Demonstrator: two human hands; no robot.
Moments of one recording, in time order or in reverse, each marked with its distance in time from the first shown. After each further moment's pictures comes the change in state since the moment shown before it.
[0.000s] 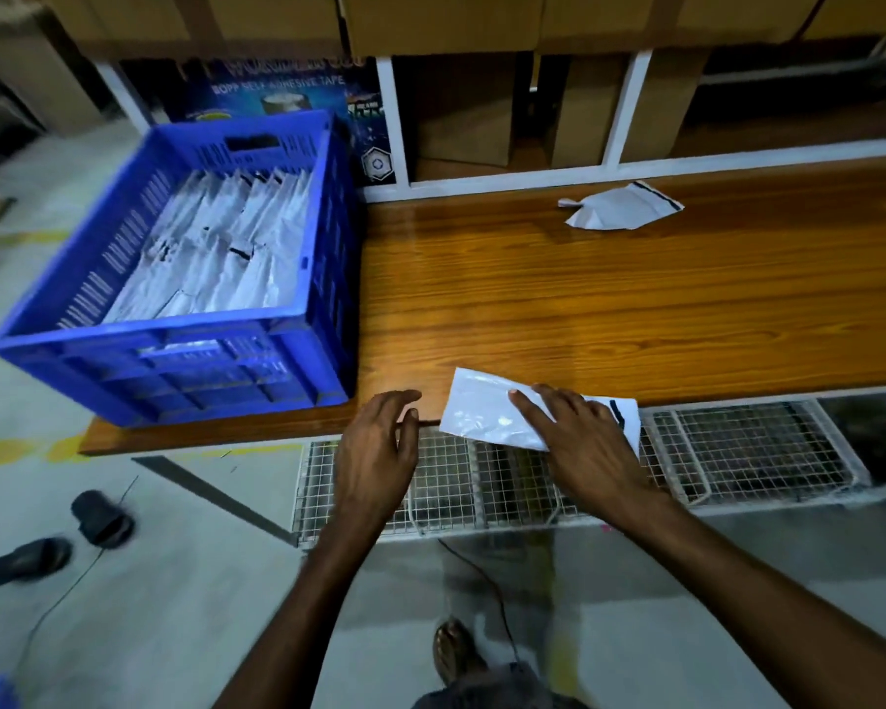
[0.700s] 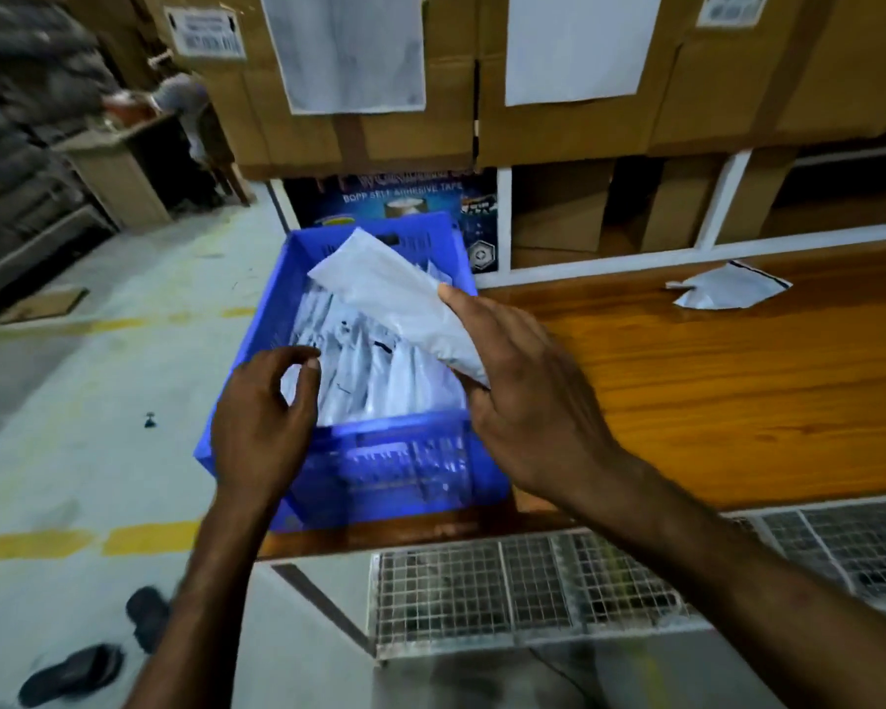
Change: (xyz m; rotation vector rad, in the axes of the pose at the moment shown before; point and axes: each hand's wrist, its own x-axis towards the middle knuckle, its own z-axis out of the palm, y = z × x) left_hand 0.143 -0.147 -0.253 0.085 0.311 0.052; right_hand 0.165 -0.252 -0.193 0.467 0.552 -0.048
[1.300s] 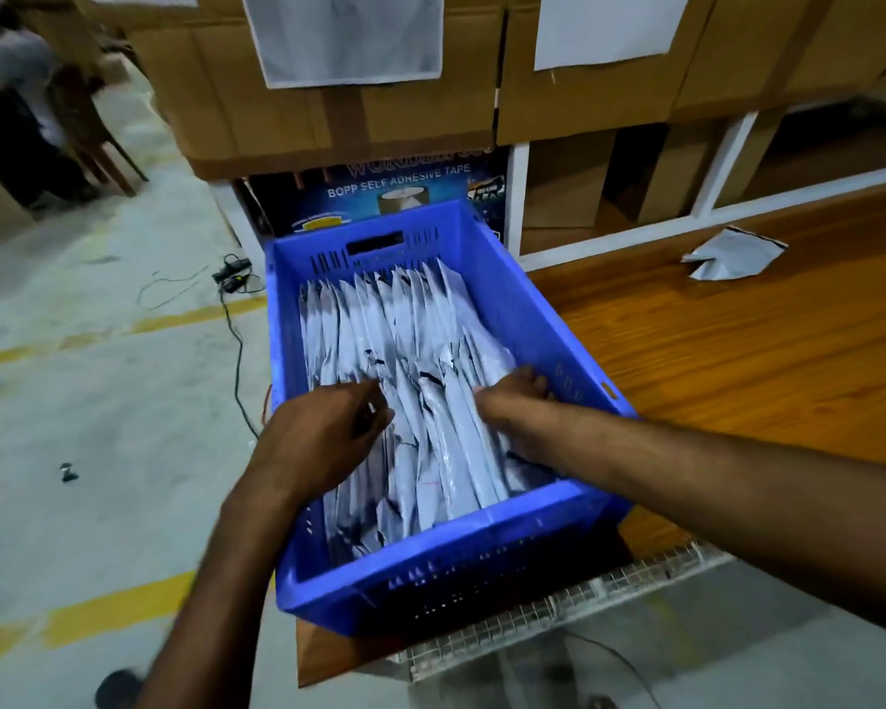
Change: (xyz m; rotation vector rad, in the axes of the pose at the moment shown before) left_hand 0.123 -0.088 0.034 0.253 -0.741 0.375; right_hand 0.124 0.031 0.194 0.152 -0.241 1.300
